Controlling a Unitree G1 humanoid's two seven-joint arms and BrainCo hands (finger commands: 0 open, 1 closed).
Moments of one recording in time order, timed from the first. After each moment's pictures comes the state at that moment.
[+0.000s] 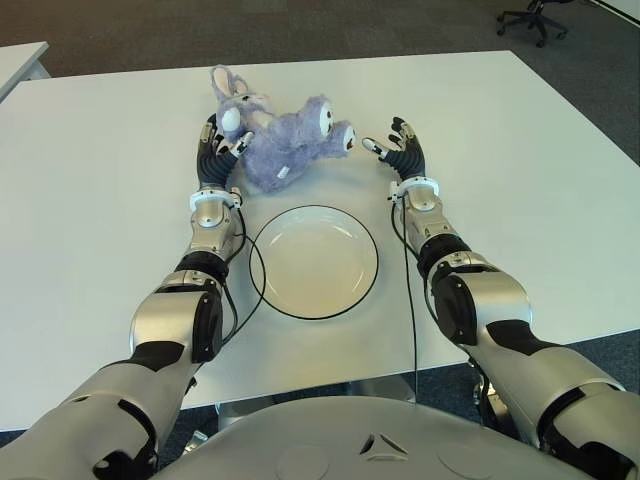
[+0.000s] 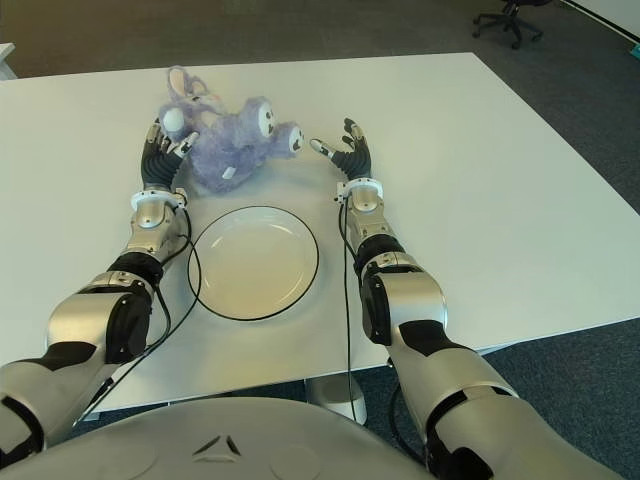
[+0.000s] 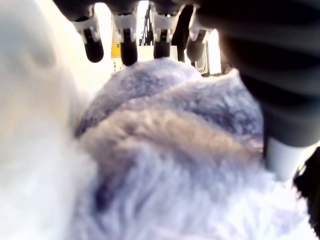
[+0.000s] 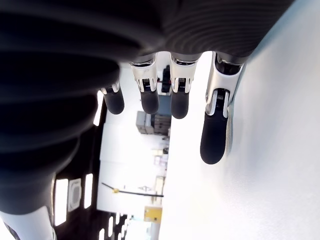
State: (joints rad) left arm -0.64 0.12 0.22 1.18 -0.02 -0.53 0.14; right arm -0.85 -0.08 -0.14 1.27 -0.12 -0.34 -0.15
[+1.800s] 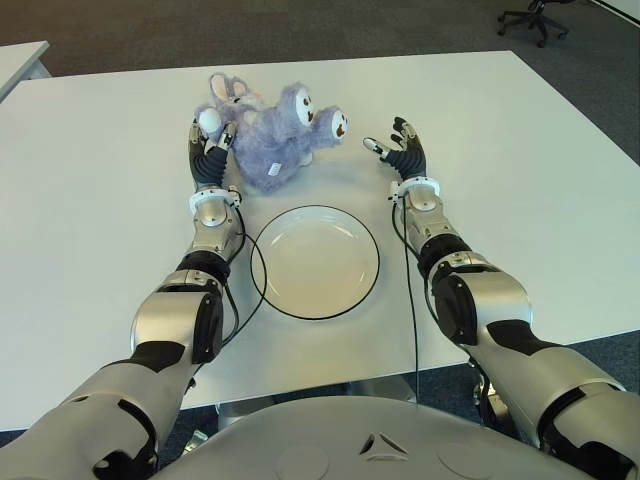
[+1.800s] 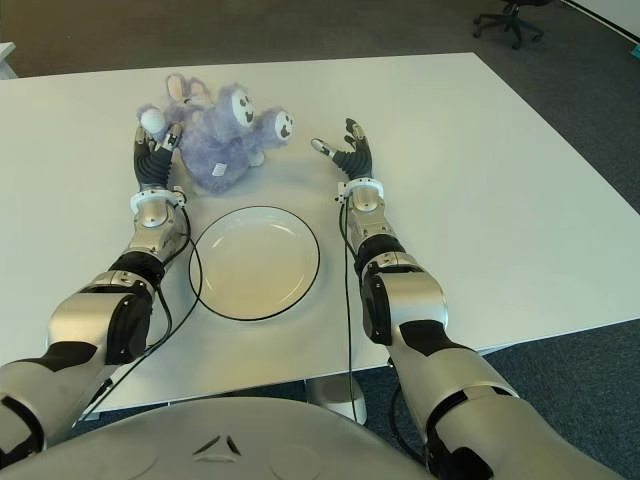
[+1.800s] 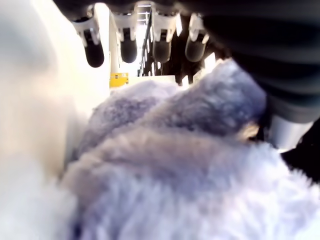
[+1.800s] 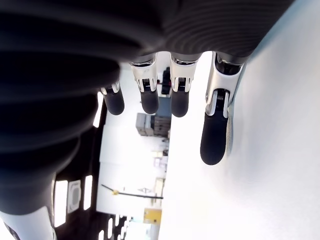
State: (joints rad) left arm -0.64 0.12 0.18 1.17 -0.01 -0.56 0.33; right arm -0.85 -0.08 -0.14 1.27 -0.12 -0.34 -0.15
